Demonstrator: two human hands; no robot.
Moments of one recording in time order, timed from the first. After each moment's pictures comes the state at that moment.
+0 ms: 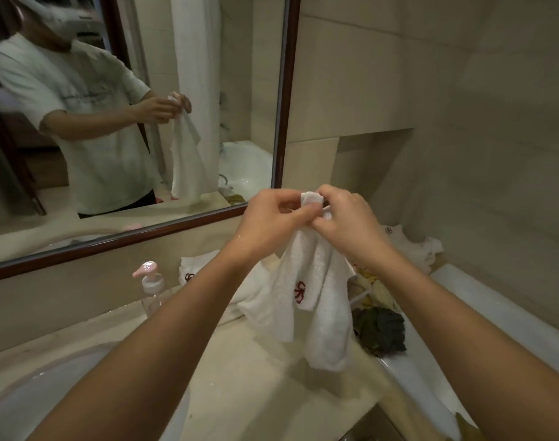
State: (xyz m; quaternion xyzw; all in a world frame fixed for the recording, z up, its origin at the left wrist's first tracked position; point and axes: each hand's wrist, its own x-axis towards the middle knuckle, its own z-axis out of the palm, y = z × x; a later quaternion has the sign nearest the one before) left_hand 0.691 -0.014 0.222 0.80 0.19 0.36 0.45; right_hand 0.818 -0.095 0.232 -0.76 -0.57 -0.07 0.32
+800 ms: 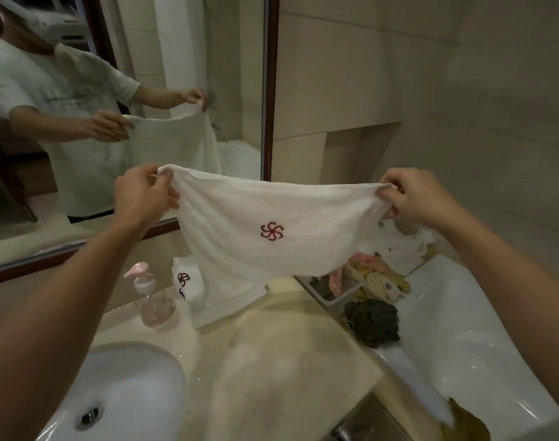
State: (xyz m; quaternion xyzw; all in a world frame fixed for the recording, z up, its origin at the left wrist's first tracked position) left_hand 0.608 0.106 0.216 0.72 0.43 0.45 0.30; right_hand 0.929 -0.156 0.260 -0.83 -0.49 -0.04 0.26
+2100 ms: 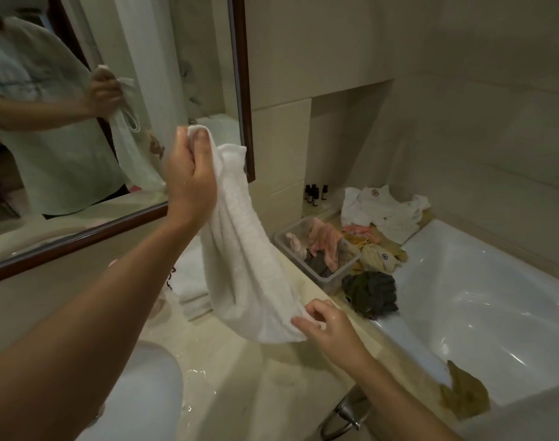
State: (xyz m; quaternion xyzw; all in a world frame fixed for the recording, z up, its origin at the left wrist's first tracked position) left_hand 0.710 0.044 0.213 0.72 0.24 0.57 0.31; right_hand 0.820 -0.170 0.002 -0.73 -0.45 0.22 0.47
